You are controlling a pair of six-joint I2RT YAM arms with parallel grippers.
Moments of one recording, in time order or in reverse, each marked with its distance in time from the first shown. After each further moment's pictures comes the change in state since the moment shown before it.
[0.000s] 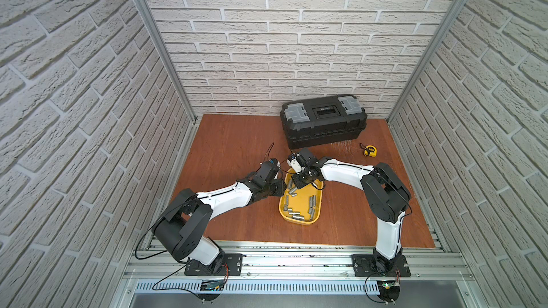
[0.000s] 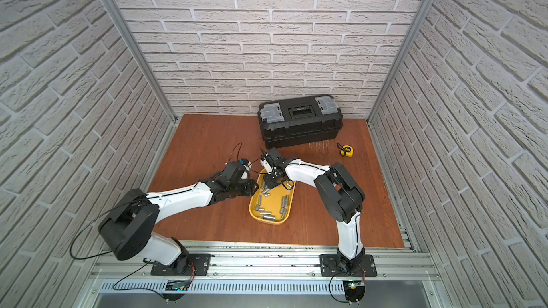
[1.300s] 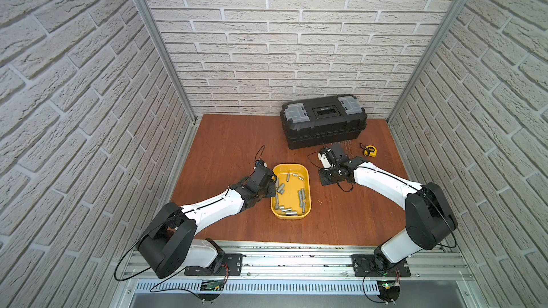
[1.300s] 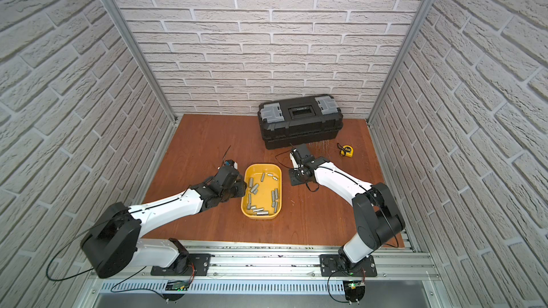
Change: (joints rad) left arm 0.001 -0.171 -0.077 -0.087 -0.222 -0.114; right arm -0.182 -0.349 -0.243 -0.091 0.089 0.135
